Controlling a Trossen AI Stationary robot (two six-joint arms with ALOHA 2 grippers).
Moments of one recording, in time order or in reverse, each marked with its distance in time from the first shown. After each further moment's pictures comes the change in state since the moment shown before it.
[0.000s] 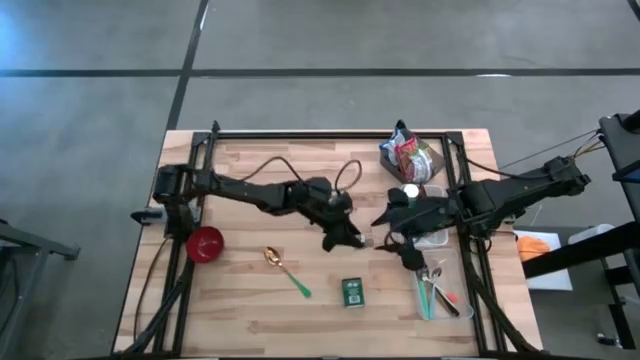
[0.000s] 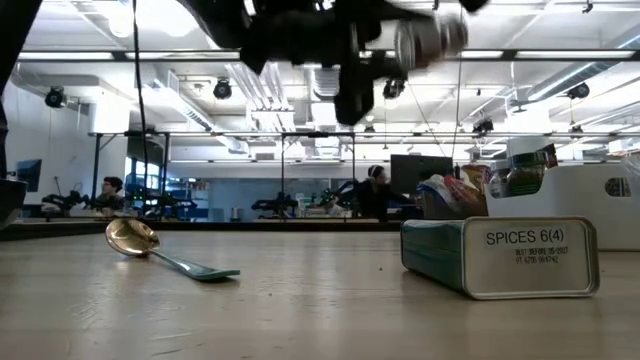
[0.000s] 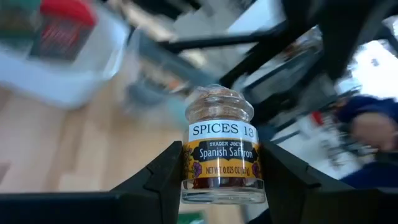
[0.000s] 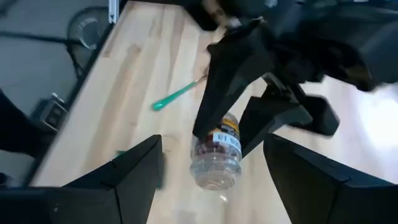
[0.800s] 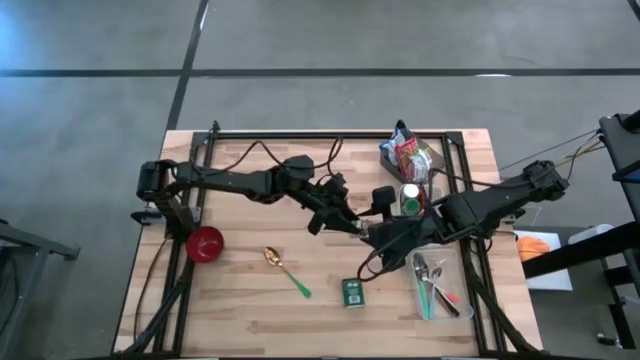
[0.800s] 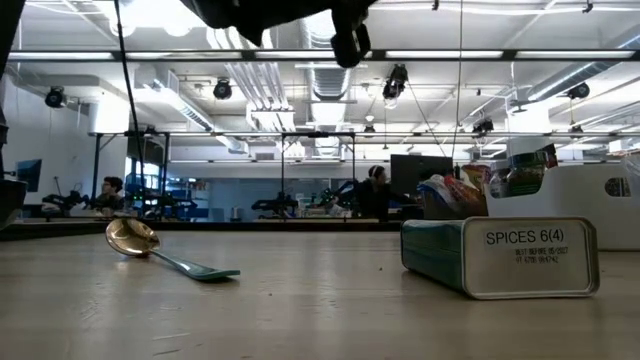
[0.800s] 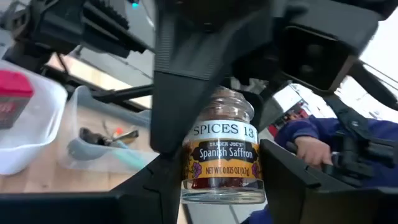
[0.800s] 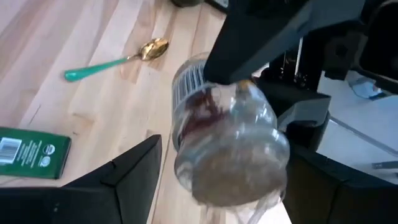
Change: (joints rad) left arm 0.053 -0.131 0.007 0.124 0.144 -0.082; right arm 0.081 0.253 0.285 -0.199 0.364 -0.294
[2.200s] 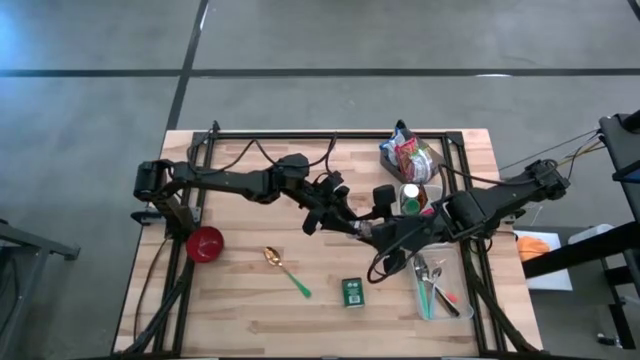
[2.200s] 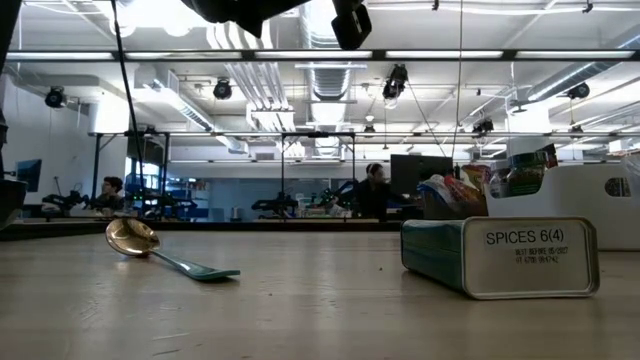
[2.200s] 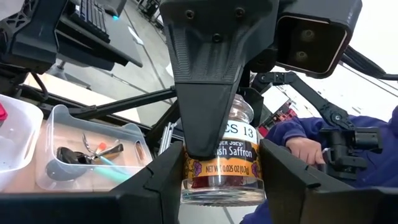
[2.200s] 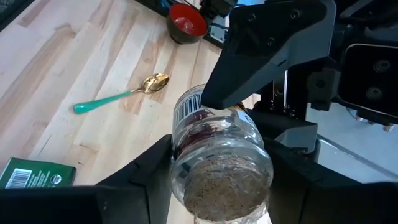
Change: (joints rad) left arm 0.000 -0.016 0.000 0.060 0.020 0.002; right arm 0.023 -0.007 0.059 0.064 -0.011 -0.053
